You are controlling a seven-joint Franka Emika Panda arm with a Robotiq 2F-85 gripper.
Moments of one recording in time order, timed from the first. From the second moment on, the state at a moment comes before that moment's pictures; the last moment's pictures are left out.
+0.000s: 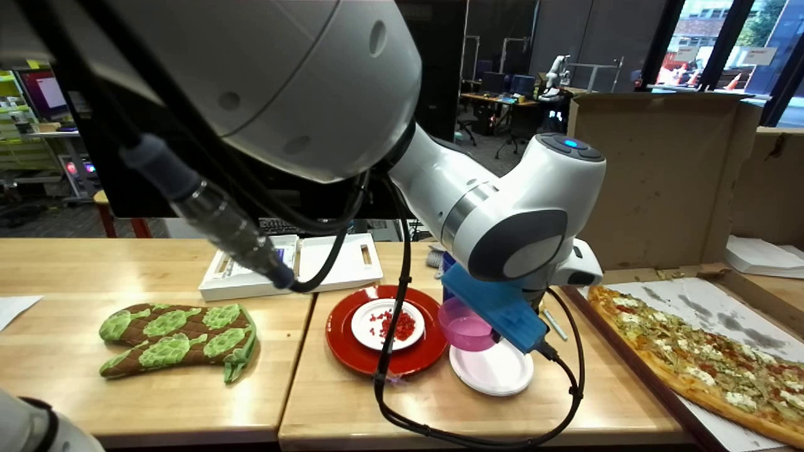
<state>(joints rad) -0.24 -0.13 -0.35 -2.36 0.17 2.38 -0.19</state>
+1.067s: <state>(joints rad) -0.27 0.01 -0.36 -2.25 0.27 2.32 -0.19</state>
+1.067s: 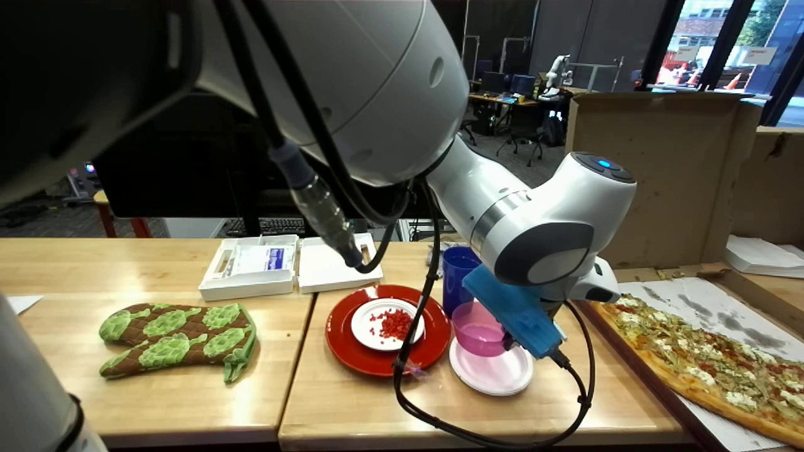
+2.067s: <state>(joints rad) -0.32 0.11 -0.36 -2.18 0.36 2.29 -0.20</state>
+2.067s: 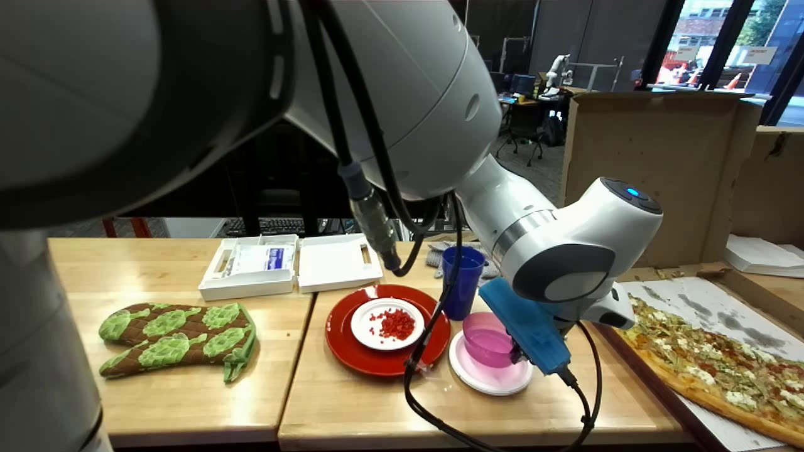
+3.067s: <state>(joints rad) -0.35 0.13 -0.33 -2.17 0.38 2.27 -0.22</state>
